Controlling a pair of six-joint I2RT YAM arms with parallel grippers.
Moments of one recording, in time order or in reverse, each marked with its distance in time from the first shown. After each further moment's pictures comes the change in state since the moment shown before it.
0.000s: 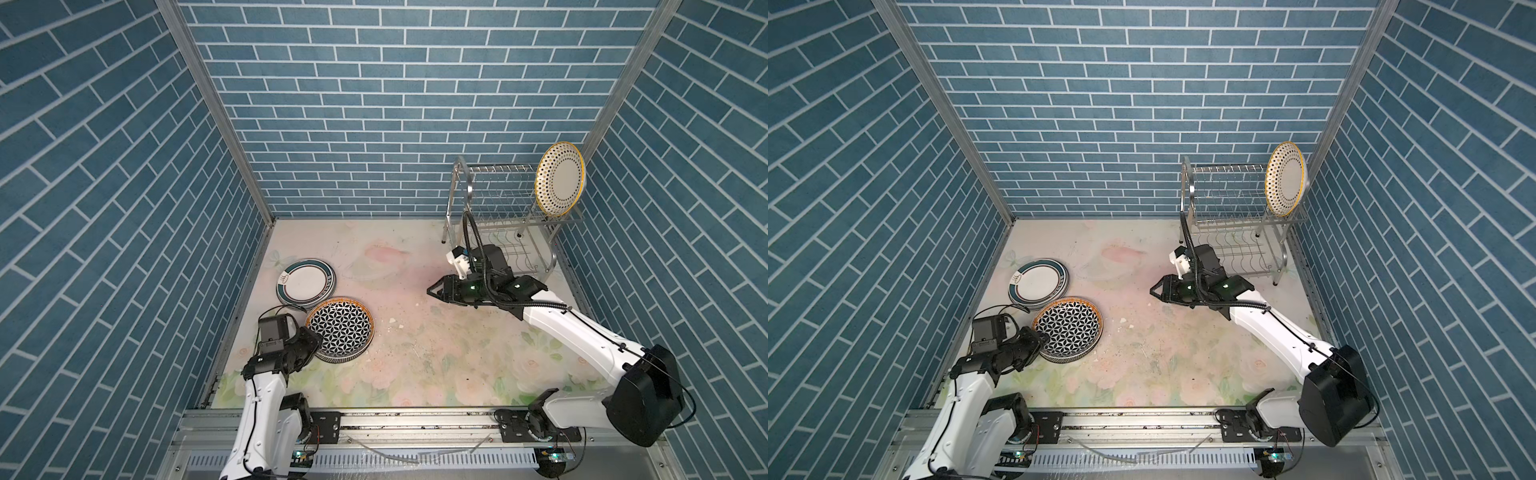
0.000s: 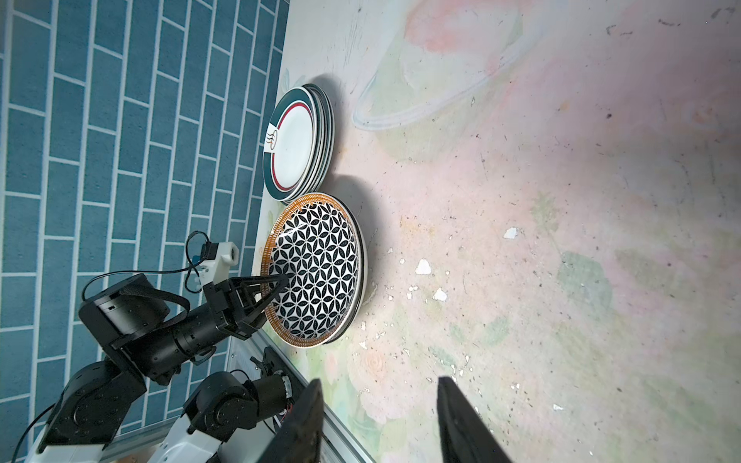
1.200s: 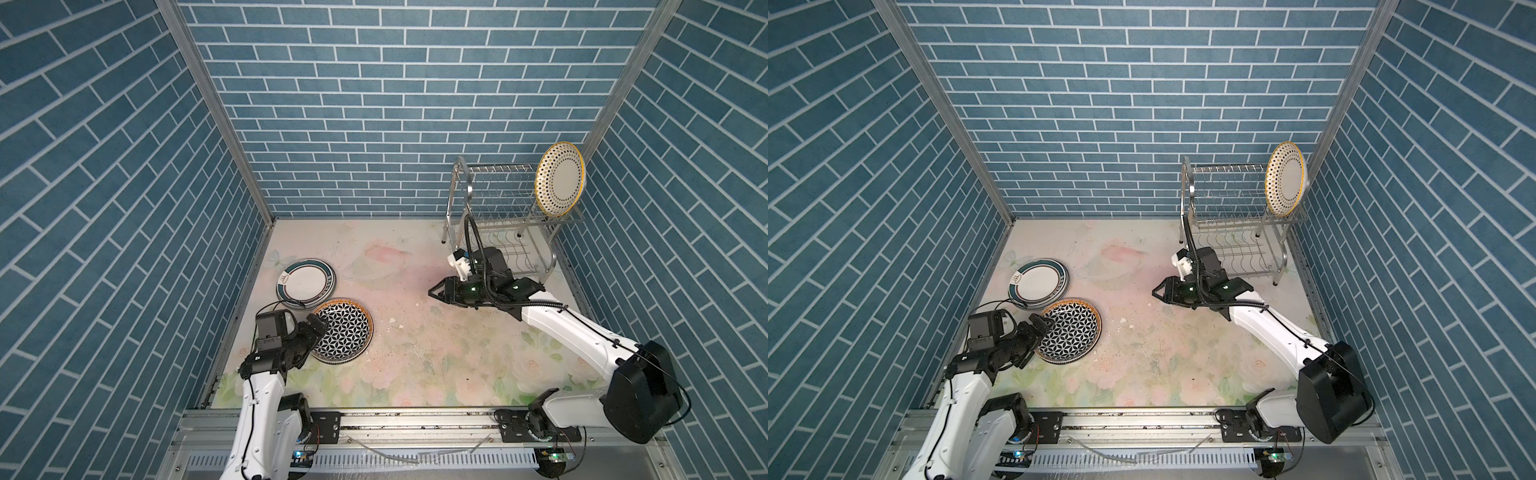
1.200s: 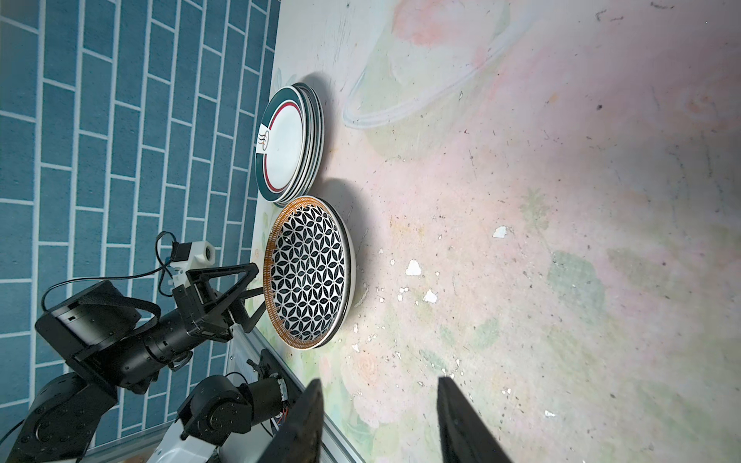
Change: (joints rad) left arm -0.004 -0.014 0.067 -0.047 -0.014 0.005; right arm -0.035 0.023 -0.050 0.062 -0.038 -0.005
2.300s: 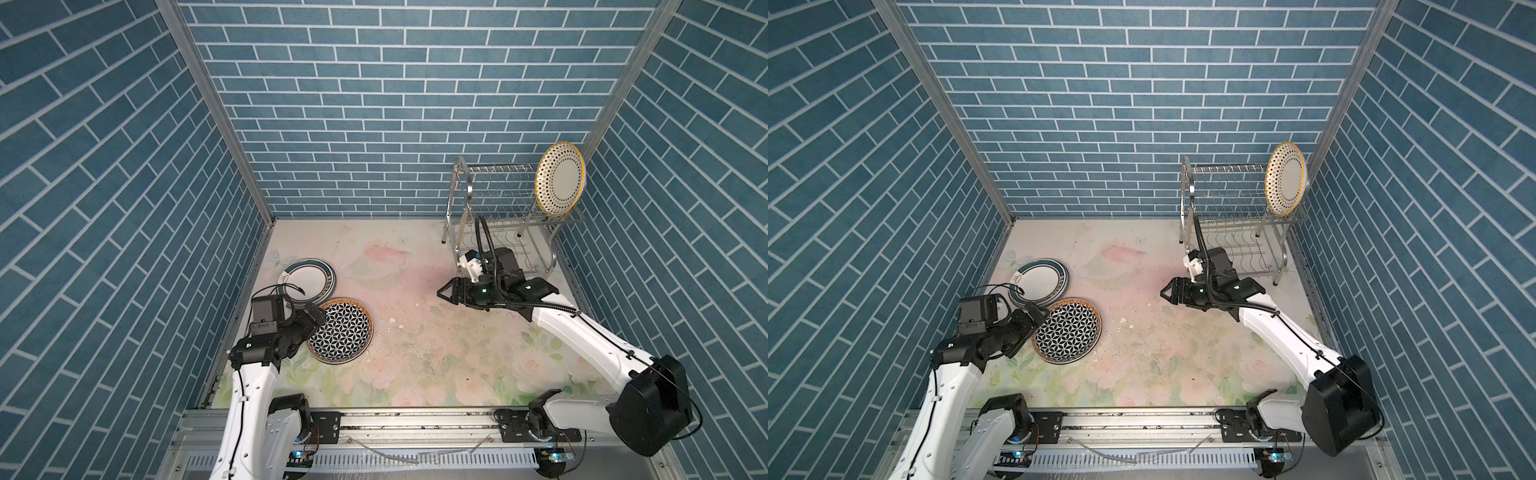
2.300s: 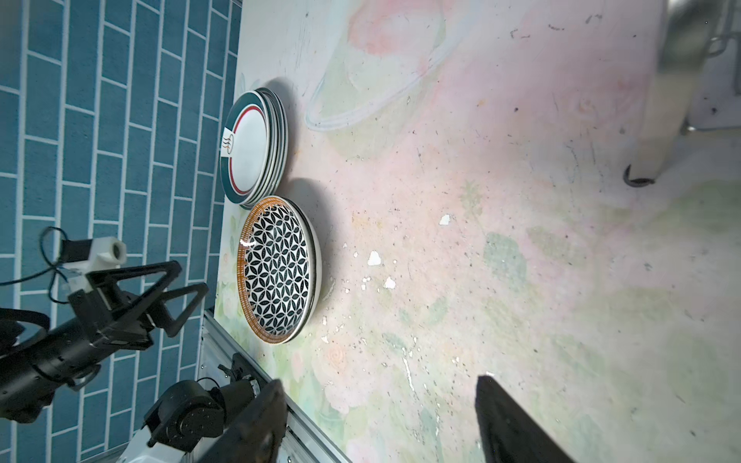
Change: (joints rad) left arm -0.098 0.042 0.272 -0.193 -0.089 0.061; right arm -0.055 -0.089 0.019 -0.183 0.077 -0.077
